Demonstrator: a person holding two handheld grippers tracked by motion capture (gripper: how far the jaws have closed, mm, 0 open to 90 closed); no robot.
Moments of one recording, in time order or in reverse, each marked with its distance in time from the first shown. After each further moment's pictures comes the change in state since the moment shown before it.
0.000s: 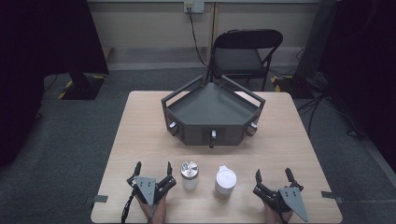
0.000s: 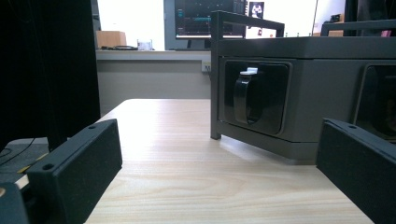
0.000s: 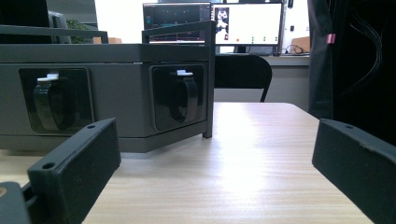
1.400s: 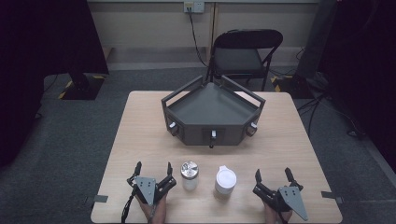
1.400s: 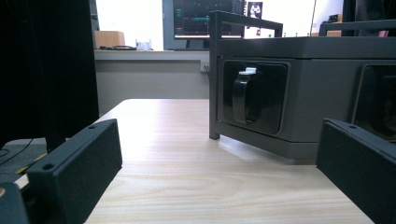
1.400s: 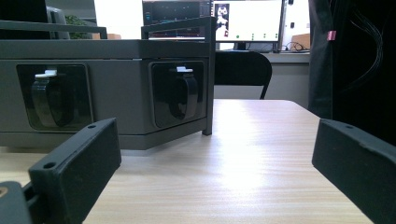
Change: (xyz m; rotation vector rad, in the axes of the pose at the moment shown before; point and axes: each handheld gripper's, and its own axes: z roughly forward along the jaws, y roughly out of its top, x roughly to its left) left arm 0.001 0.000 0.000 -0.001 -0.007 0.001; right arm 0.001 0.002 0.001 0.015 -0.001 -0.004
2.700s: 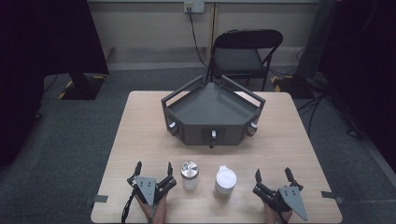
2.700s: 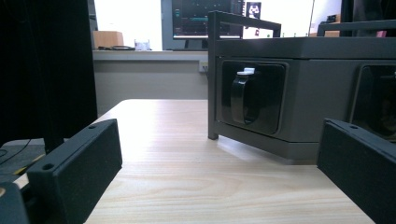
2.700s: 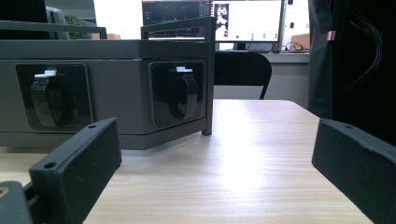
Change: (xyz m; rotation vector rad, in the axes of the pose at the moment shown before) left arm 0.001 0.000 0.000 -0.002 -0.010 -0.002; right arm 0.000 0.000 0.000 0.000 -0.002 0.000
